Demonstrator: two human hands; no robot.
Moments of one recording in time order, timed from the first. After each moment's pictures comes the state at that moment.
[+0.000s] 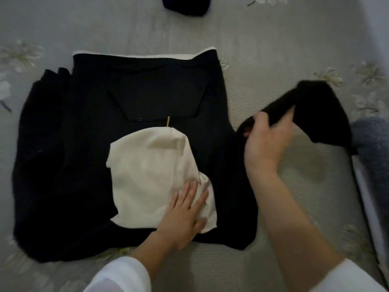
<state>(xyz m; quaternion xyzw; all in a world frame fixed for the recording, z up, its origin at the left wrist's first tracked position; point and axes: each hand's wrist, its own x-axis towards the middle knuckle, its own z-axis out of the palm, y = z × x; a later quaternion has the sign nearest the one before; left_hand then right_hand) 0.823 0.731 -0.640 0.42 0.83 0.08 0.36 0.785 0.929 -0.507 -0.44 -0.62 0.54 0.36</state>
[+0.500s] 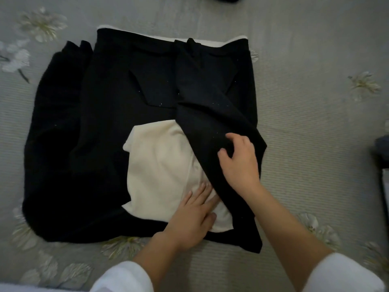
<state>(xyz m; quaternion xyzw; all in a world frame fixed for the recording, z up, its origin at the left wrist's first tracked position) 0.827 0.719 -0.646 0.37 0.81 0.26 0.38 0.793 0.879 -0.584 -0.33 -0.88 0.35 -0.01</state>
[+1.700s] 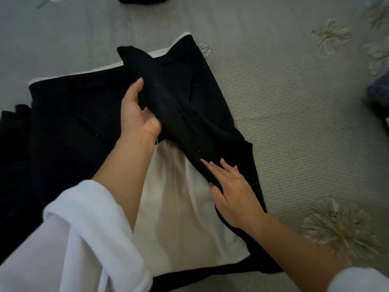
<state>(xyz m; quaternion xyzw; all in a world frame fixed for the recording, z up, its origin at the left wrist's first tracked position) 0.607 0.851 -0.563 -0.24 0.39 0.83 0.33 0.828 0.888 -0.632 -0.25 -0.89 0.36 -0.10</state>
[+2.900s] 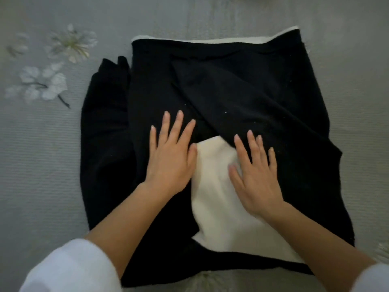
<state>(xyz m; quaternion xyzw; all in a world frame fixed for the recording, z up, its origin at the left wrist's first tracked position) 0.617 0.632 -0.613 0.29 0.94 0.11 0.13 0.739 0.788 -0.633 -0.21 -0.96 0.17 -0.12</state>
